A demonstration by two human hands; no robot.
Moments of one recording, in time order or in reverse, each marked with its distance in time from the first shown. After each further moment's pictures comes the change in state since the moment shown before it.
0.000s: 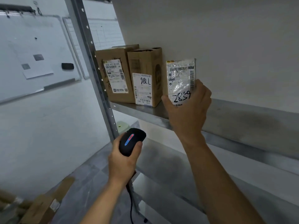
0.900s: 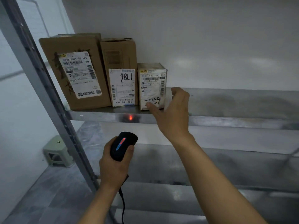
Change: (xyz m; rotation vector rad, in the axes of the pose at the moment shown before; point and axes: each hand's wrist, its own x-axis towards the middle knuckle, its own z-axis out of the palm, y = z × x) left_hand 0.077 -0.064 -0.005 -0.181 -0.475 -0.010; right_hand -0.041 -0.015 0.037 -0.296 0.023 0.100
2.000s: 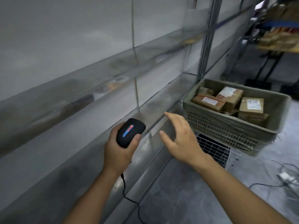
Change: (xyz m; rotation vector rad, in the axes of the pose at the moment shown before) left_hand -0.252 0.103 0.385 -0.119 -1.038 0.257; right_hand -0.188 0.235 -0.451 -0.553 0.212 0.435
